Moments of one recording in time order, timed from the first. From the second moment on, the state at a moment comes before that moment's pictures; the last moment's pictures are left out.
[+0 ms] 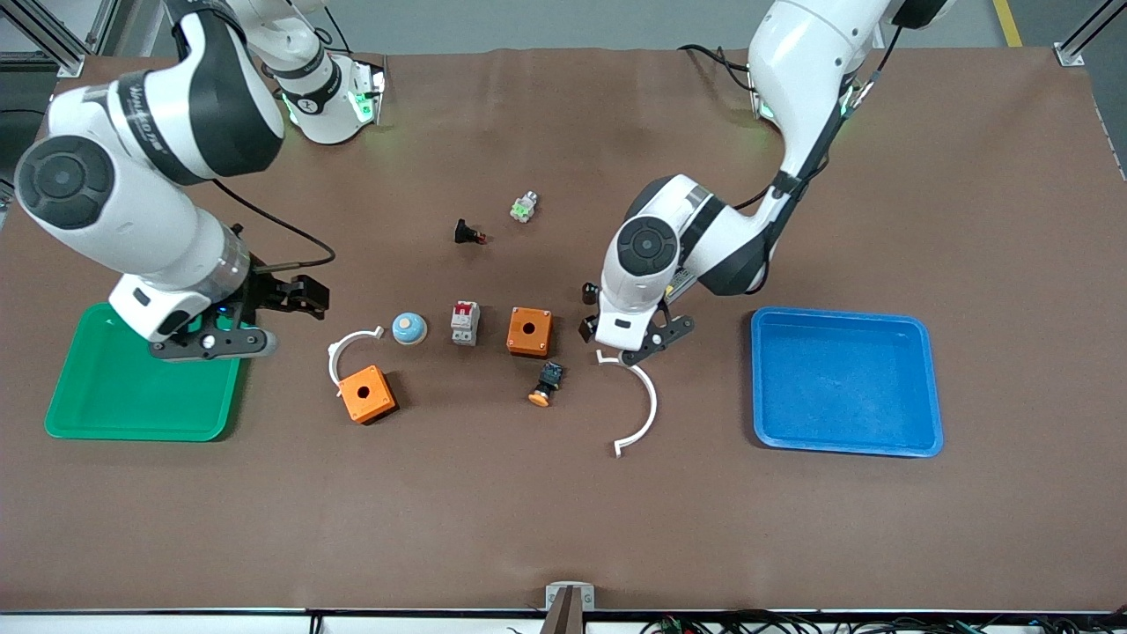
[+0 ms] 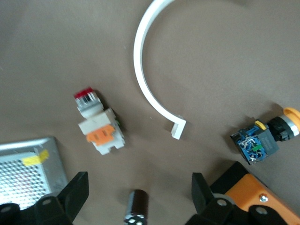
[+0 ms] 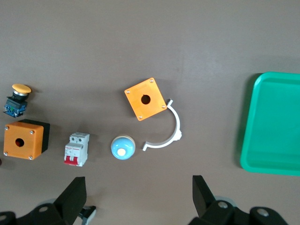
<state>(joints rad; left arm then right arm) -0.56 0.65 -0.16 -1.57 0.02 2.19 -1.28 0.23 0.26 0.05 -1.54 -0.01 1.75 0.23</state>
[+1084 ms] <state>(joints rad) -0.65 0.71 -0.17 -1.64 0.02 2.22 -1.47 0.47 0.44 0.05 -1.76 -0.01 2.16 0.57</state>
